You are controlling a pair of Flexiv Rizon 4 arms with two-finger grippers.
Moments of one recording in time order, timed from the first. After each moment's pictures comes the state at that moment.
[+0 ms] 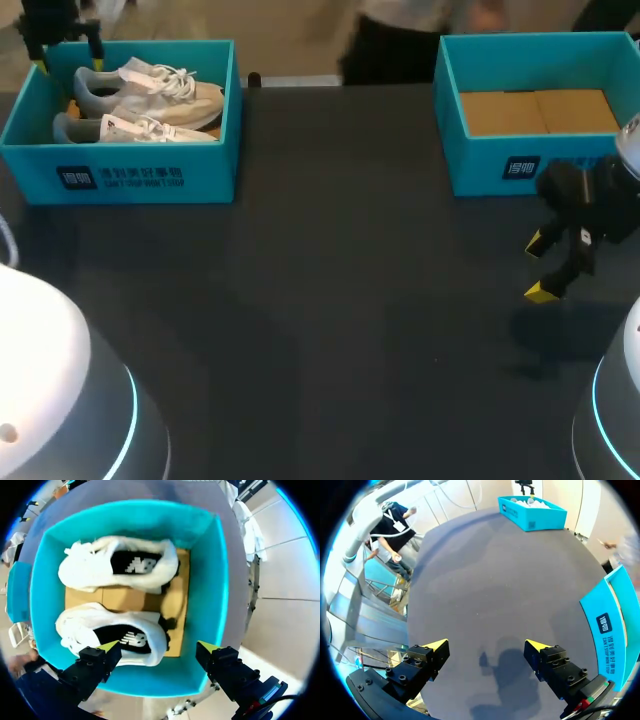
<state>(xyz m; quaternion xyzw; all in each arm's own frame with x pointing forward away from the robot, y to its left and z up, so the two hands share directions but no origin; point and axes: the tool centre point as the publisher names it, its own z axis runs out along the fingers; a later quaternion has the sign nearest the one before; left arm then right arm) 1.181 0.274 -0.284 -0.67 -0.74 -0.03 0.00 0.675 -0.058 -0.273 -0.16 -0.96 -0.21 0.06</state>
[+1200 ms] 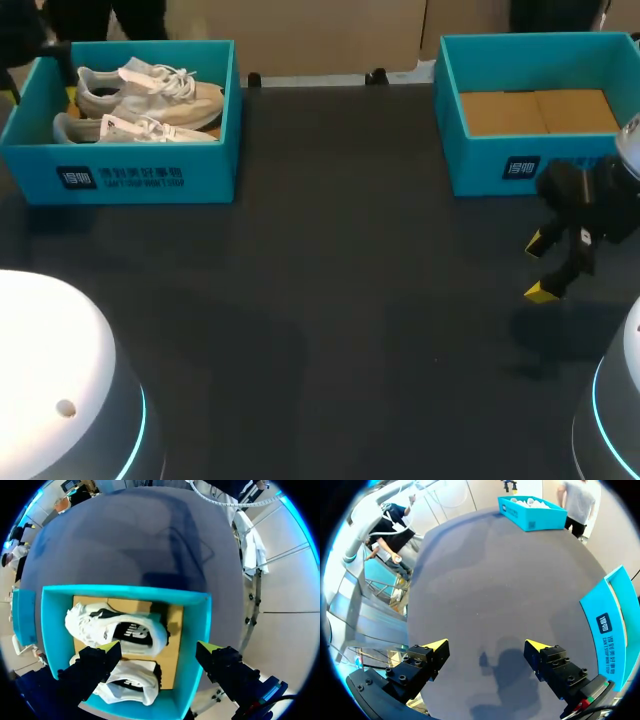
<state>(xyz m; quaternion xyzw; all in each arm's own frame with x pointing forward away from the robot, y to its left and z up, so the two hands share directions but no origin) 1.056 0.282 -0.266 -0.68 -0.73 0.01 0.03 0.675 -0.058 -0.273 -0.16 -0.96 -0.21 0.06</state>
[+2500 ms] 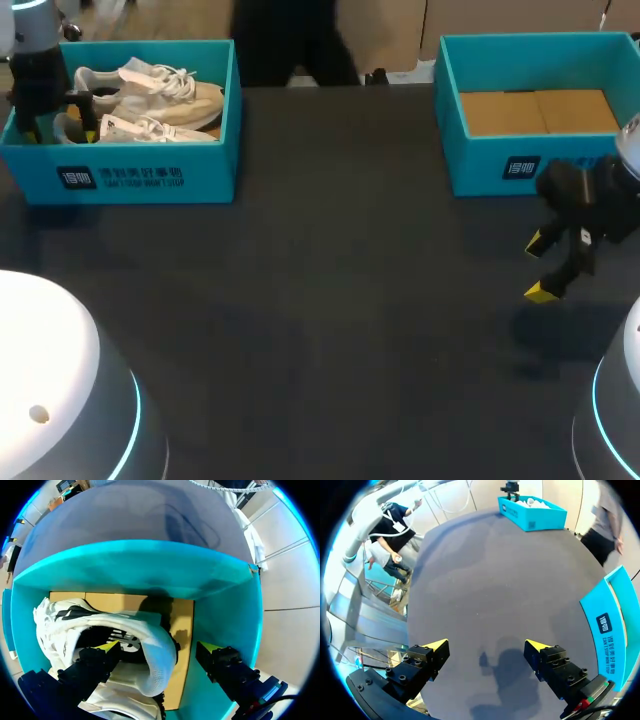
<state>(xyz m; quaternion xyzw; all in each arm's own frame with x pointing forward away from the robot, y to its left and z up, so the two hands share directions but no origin) 1.068 0.283 -0.361 -0.68 -0.73 0.01 0.05 0.675 -0.058 -0.273 -0.16 -0.96 -0.21 0.06</state>
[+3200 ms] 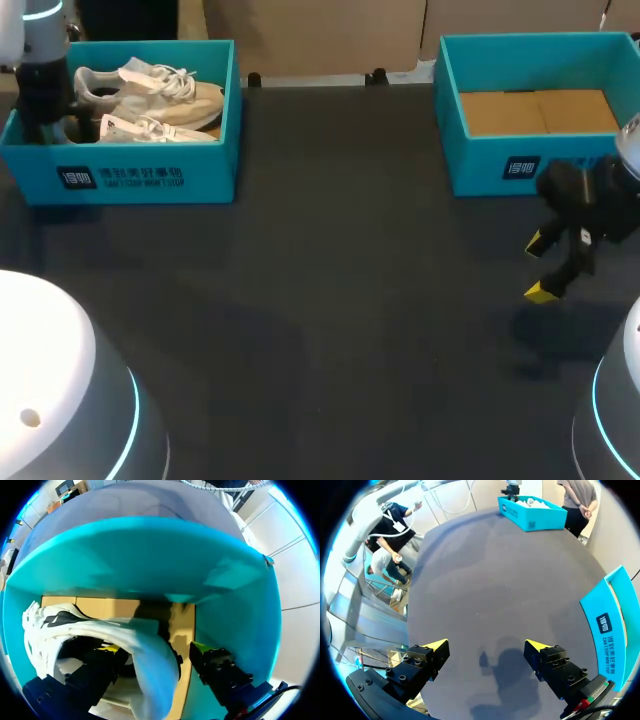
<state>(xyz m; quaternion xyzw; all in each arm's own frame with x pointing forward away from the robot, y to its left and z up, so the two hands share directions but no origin) 1.060 0.286 -0.385 -0.69 -0.72 0.02 0.08 0.675 -0.058 -0.273 -0.16 -0.96 -0.21 0.06</state>
